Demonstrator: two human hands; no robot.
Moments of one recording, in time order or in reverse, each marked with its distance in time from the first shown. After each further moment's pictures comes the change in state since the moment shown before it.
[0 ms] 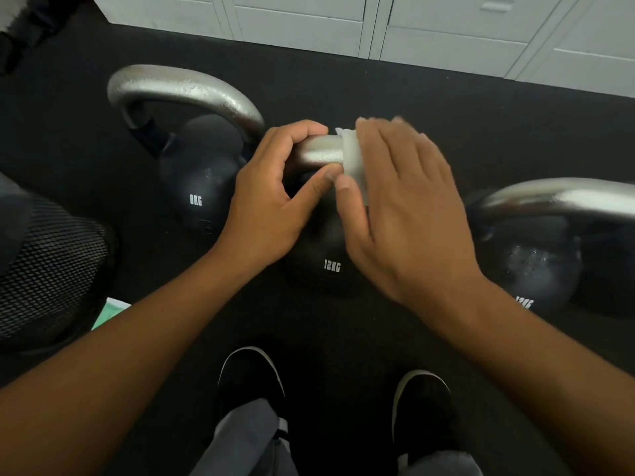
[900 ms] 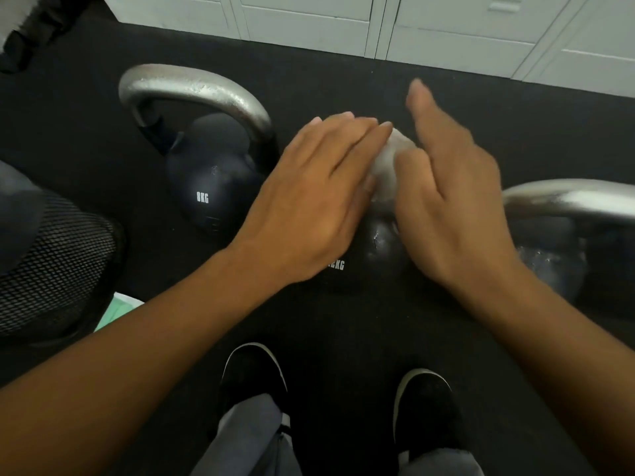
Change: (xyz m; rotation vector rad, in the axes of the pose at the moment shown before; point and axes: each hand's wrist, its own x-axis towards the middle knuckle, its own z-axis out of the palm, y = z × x) left_hand 0.000 0.030 0.004 0.518 -0.178 0.373; right_hand 0.008 0.017 -0.020 0.493 -0.067 0.231
